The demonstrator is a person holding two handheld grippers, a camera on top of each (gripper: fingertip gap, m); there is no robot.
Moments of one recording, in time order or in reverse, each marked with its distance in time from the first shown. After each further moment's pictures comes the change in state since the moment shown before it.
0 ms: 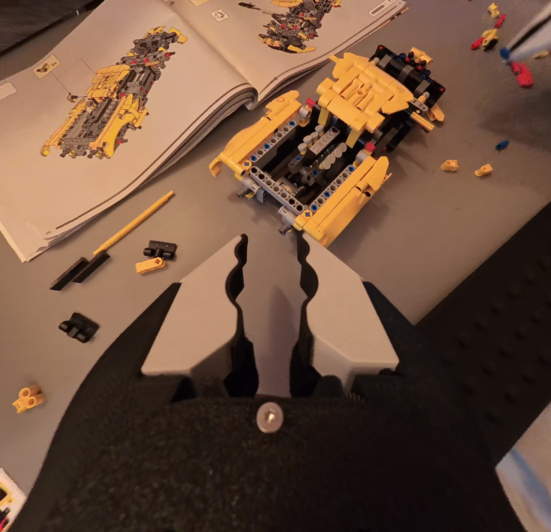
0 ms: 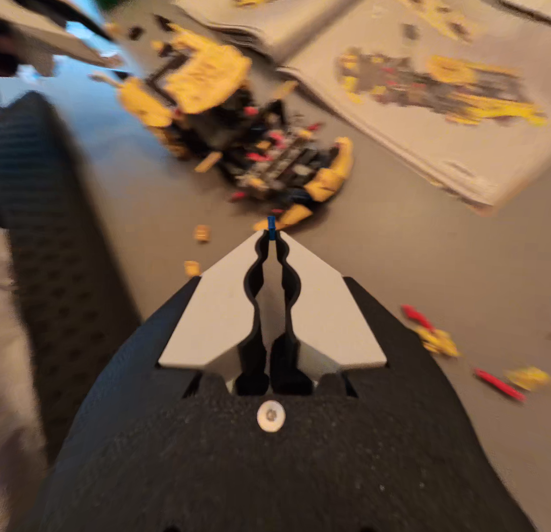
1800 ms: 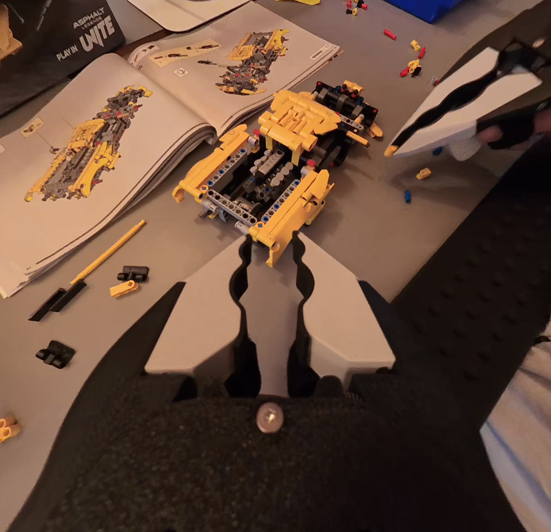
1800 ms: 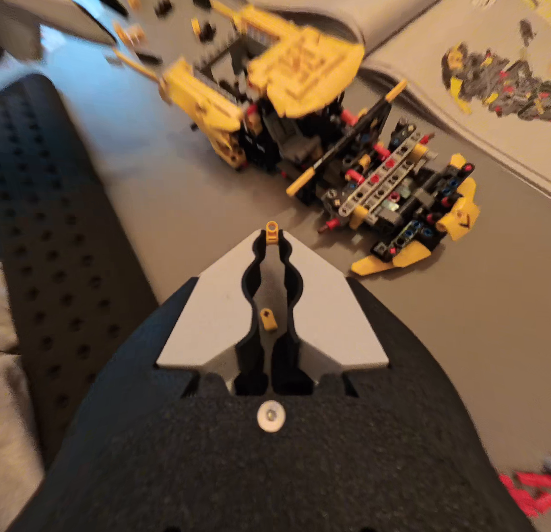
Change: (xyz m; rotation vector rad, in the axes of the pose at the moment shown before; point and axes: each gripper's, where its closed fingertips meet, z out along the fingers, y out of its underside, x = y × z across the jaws) left arm 0.037 -0.010 -0.016 0.113 0.062 0.086; right arm -0.071 -0.001 0.061 0.000 0.038 -0.044
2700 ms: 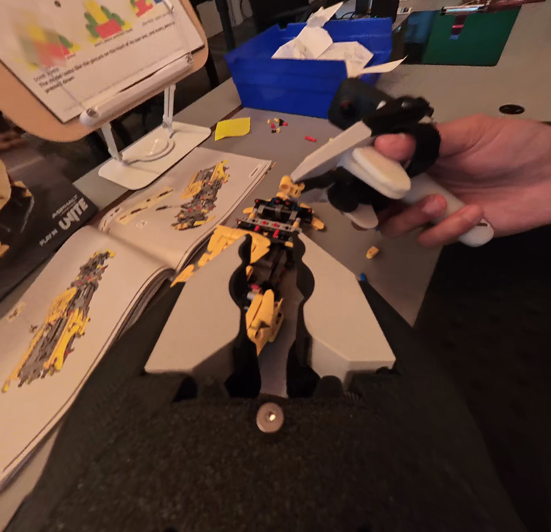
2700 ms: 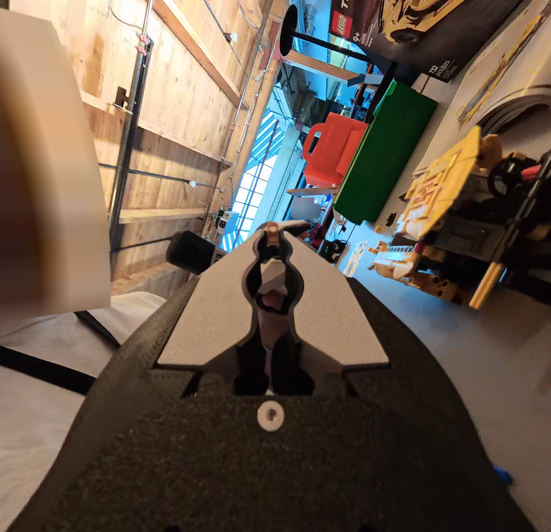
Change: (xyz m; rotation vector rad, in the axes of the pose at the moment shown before) left arm 0.066 -0.084 0.036 0.254 0.106 0.262; right arm -0.033 -0.115 -0.038 0.630 -0.836 0.950
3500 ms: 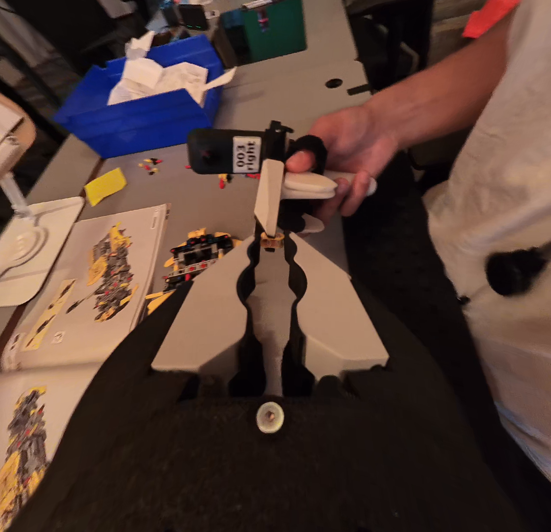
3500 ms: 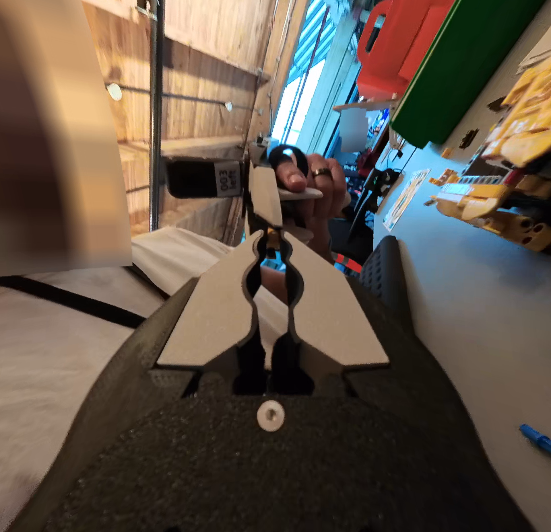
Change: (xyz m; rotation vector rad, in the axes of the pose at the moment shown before) left arm 0.059 -0.025 -0.012 -0.002 0.491 0.280; right arm -0.023 0.046 -0.009 -0.287 -0.152 0.075
